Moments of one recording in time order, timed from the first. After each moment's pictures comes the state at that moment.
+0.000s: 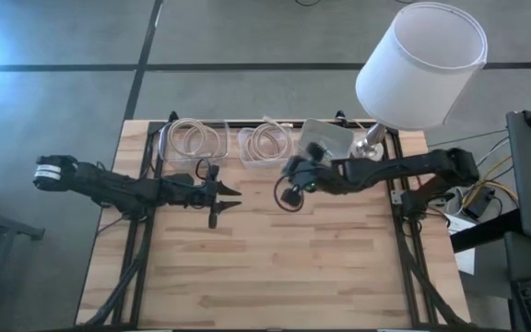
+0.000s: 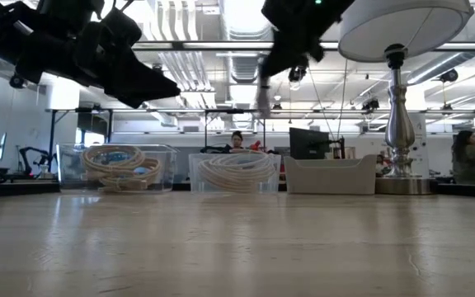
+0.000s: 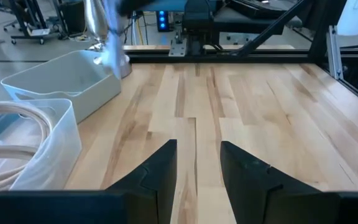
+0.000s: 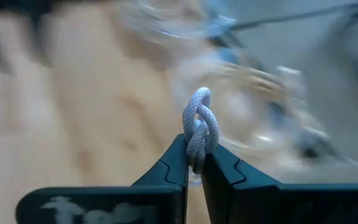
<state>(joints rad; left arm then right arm) 0.00 1.08 0.32 0.57 -0.05 0.00 0.03 1.54 1.22 -0.42 0.50 0.23</state>
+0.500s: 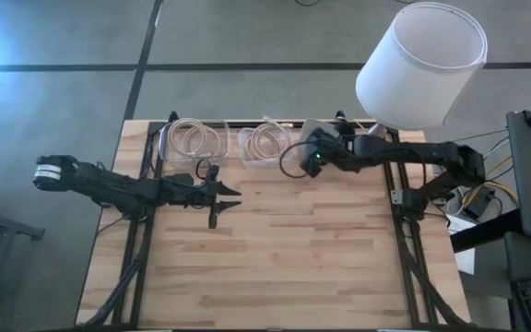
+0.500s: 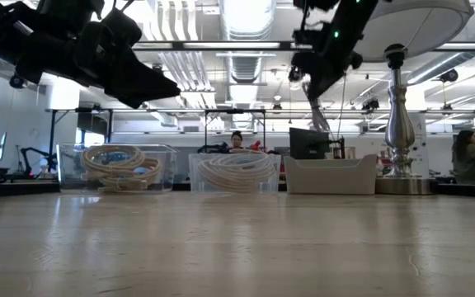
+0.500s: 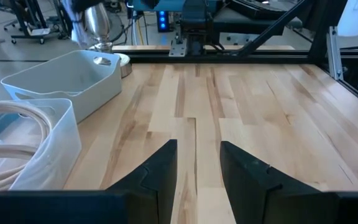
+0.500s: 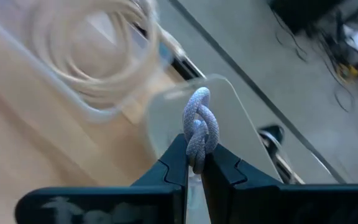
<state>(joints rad) 0.00 1.08 0.32 0.57 -0.05 0.00 -0.20 1.46 1.22 -0.77 0.65 0.31</state>
